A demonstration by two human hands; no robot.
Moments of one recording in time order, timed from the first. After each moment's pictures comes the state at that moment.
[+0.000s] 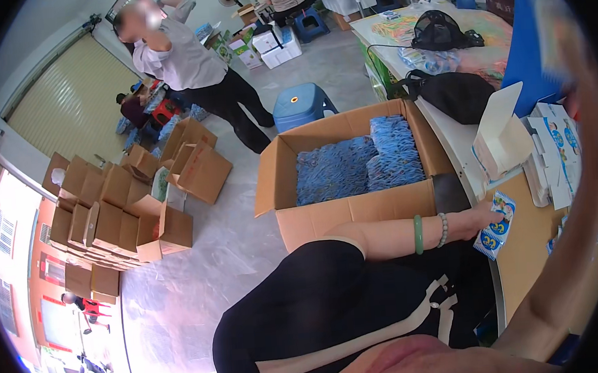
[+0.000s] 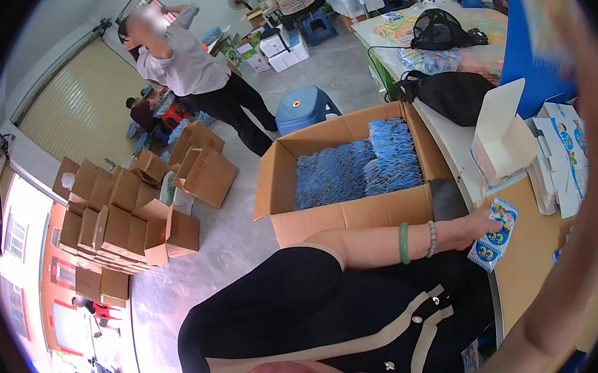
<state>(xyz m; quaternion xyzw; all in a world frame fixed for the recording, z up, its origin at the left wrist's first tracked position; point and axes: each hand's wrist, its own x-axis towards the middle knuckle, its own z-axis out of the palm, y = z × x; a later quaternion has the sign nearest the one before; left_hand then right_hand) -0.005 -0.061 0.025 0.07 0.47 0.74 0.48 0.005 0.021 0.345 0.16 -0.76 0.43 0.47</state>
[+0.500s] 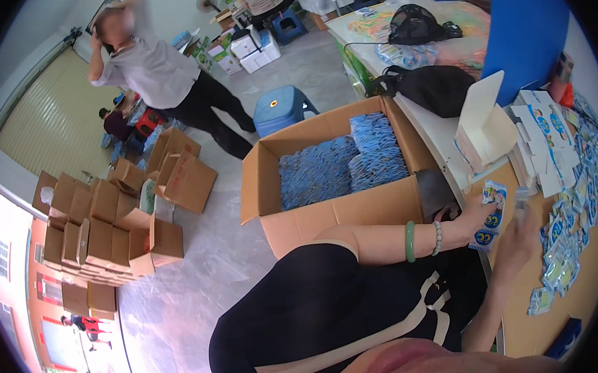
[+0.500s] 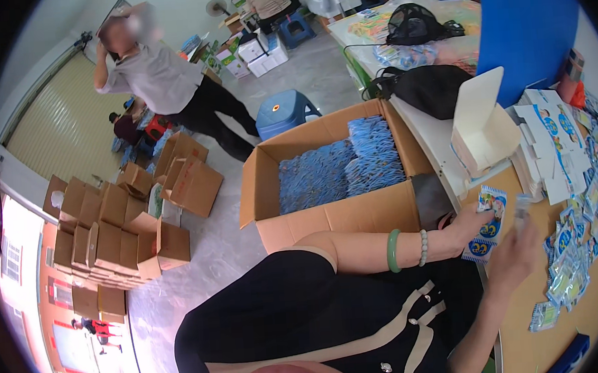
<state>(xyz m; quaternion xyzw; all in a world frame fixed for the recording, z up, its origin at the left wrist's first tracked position) 0.019 -0.048 0.043 0.06 0.53 0.75 0.39 0.106 0.056 0.067 -0.24 -0.88 0.19 0.36</state>
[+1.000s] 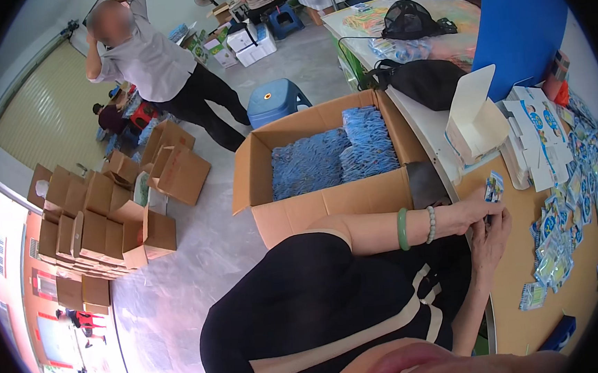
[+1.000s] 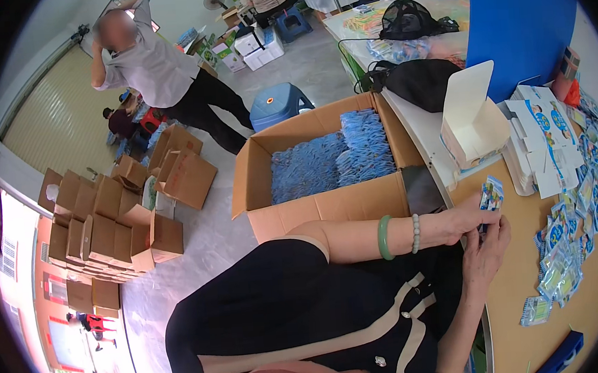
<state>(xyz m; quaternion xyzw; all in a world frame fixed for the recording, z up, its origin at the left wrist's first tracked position) 0.016 -0.037 0.062 0.12 0.51 0.73 0.43 0.118 0.033 0.047 -0.18 -0.91 0.29 0.22</state>
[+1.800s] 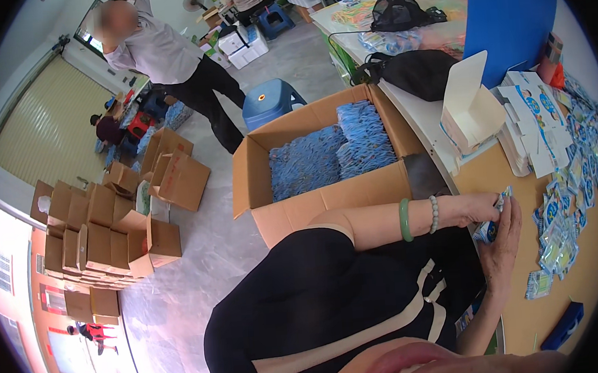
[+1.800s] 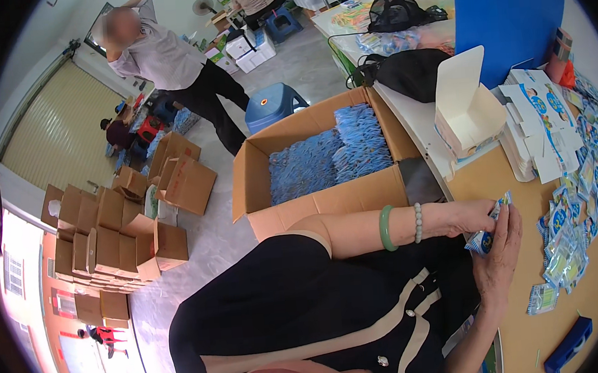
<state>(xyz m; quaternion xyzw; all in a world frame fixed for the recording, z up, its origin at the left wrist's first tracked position) 0.022 -0.031 0.066 0.28 0.52 0.61 0.52 0.150 0.054 0.069 -0.07 -0.94 0.23 0.23</state>
